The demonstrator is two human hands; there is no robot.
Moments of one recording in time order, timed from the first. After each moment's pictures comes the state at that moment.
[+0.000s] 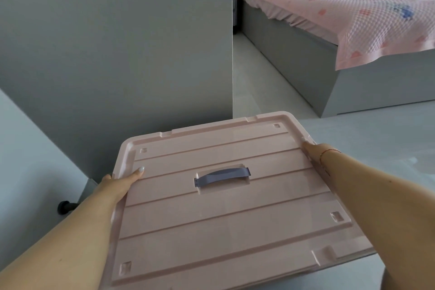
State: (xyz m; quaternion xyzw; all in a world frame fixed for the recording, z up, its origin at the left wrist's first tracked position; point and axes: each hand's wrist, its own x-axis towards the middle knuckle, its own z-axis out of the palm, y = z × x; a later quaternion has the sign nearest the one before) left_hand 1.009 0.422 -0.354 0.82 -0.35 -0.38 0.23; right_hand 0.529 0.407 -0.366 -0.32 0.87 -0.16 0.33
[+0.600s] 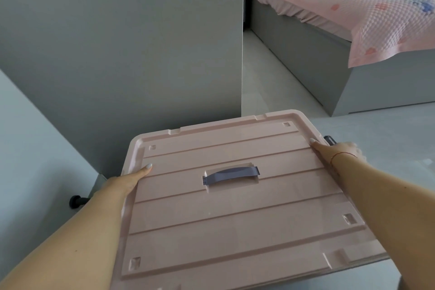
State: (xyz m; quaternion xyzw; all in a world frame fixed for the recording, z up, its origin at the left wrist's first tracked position) left_hand 0.998 0.424 -0.343 0.83 -0.29 -0.41 0.24; right_hand 0.522 0.416 -0.370 -0.26 0.92 -0.19 0.22
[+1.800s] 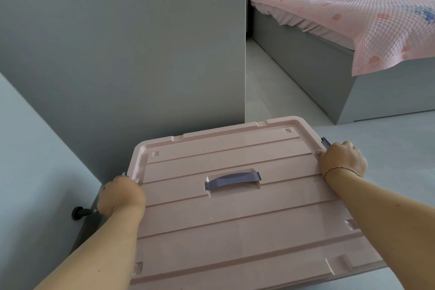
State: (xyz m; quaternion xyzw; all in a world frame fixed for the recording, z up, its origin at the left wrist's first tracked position) left_hand 1.001 0.411 -0.374 0.89 -0.44 -0.01 0.10; right_hand 0.543 0.413 -0.371 -0.43 0.90 -0.09 -0.03
